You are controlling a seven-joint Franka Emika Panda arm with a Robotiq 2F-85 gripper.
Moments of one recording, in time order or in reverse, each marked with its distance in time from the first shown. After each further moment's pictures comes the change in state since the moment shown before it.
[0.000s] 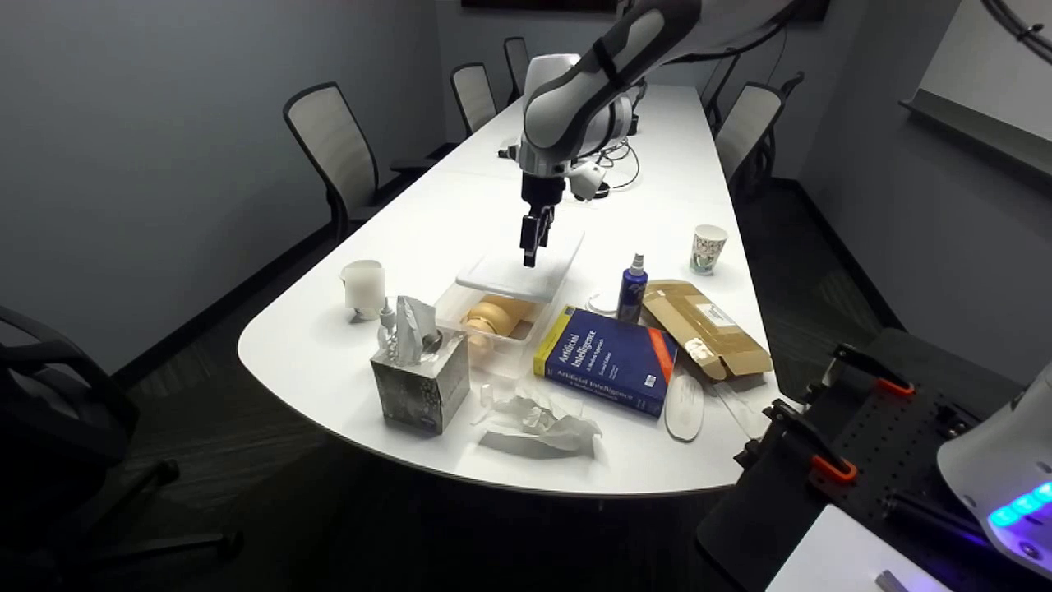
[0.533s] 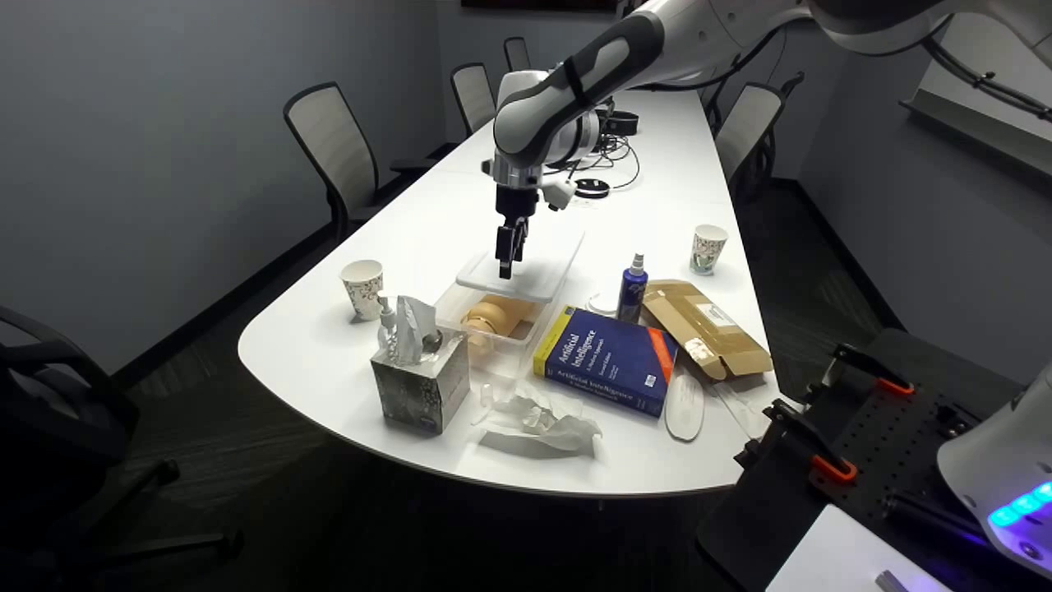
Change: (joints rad) arm -0.008 0.179 0.077 0.263 0.009 -0.155 -0.049
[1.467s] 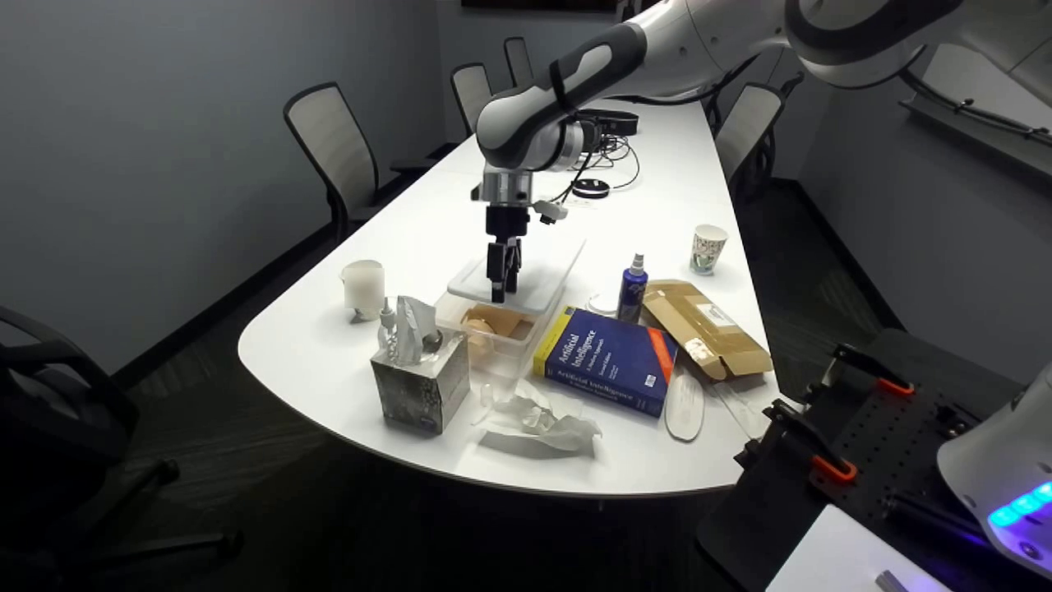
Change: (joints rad) arm -0.005 0.094 0.067 0.116 0.119 -0.236 -0.043
